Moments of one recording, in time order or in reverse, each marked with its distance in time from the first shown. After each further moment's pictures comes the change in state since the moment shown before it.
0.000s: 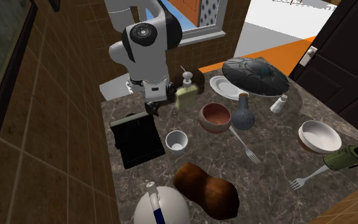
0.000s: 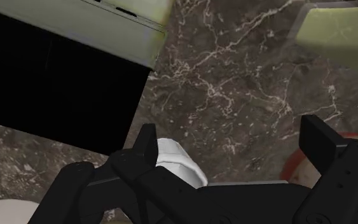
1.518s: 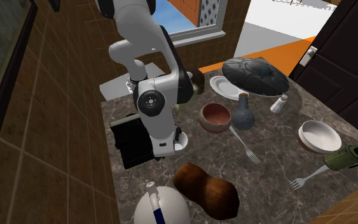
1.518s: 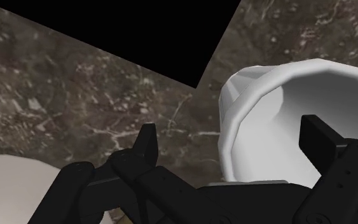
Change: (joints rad) arm -0.050 0.492 -0.037 0.312 0.144 0.175 -0.220
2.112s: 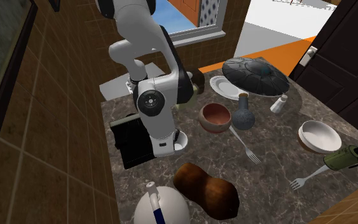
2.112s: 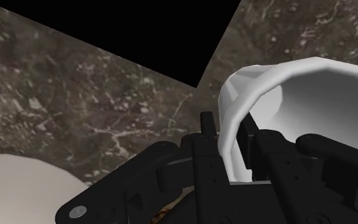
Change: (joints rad) arm 0.000 -0.001 0.000 0.000 0.000 0.001 0.000
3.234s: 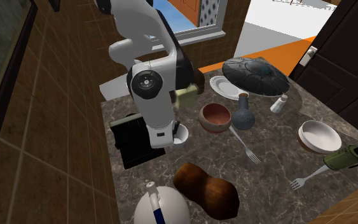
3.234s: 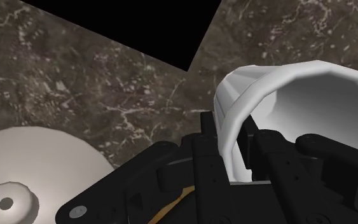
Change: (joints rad) arm 0.003 -0.061 -0.009 0.079 -0.029 -0.136 0.029
